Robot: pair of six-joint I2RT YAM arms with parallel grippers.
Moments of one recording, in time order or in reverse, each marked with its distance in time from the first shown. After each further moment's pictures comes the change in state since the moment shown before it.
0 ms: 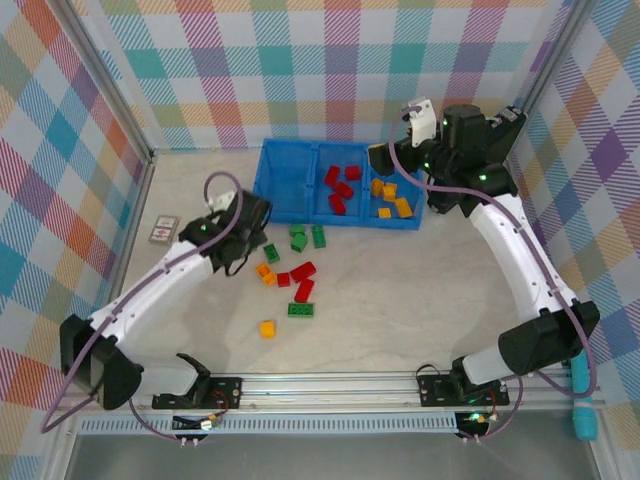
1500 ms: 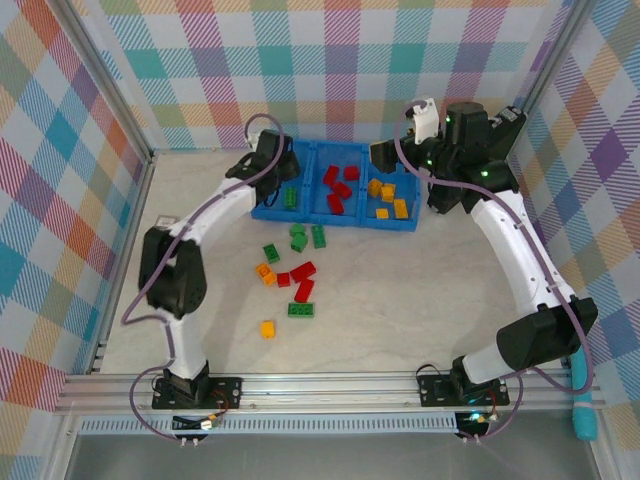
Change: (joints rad) left arm 0.126 0.538 0.415 0.404 0.139 0.269; right arm -0.023 0.014 0.014 -0.013 -0.053 0.043
